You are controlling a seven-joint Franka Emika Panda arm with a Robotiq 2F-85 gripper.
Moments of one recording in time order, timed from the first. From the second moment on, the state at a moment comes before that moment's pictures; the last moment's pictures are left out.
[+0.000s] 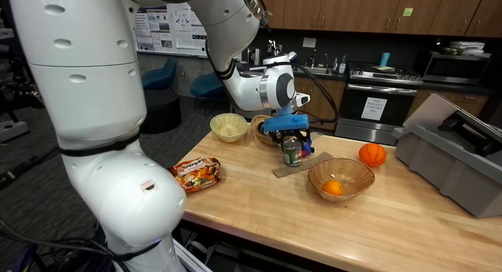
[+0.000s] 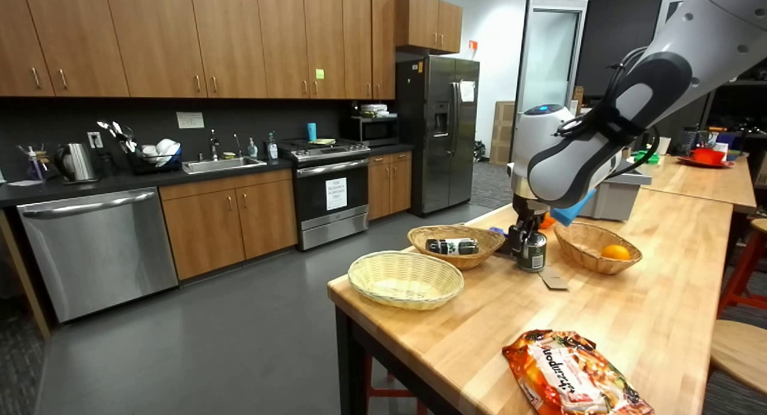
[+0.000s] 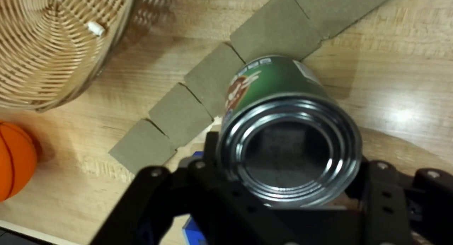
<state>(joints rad) -0.08 0.03 -0.09 -2.39 -0.41 2.62 -0.12</state>
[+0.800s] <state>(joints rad) -0.08 -0.09 -0.08 -2.40 -0.51 2.50 -0.12</state>
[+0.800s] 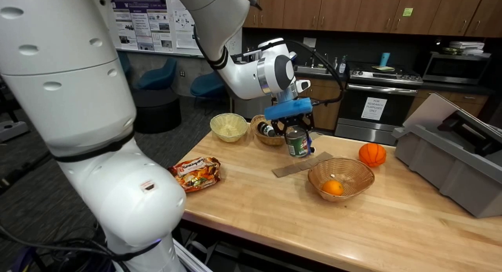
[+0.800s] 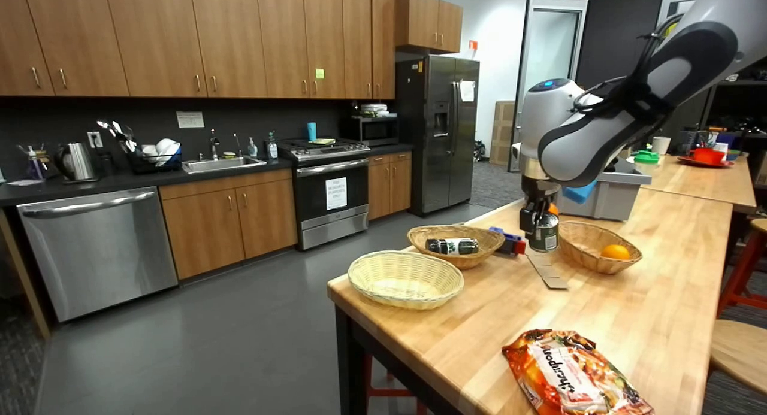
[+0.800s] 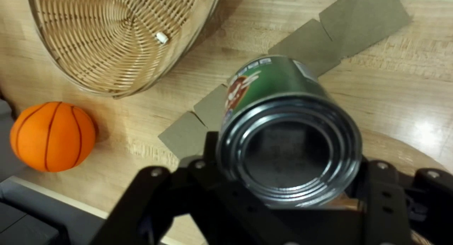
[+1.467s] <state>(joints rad) -0.01 -0.18 0.01 -2.40 -0.48 2.51 -0.12</state>
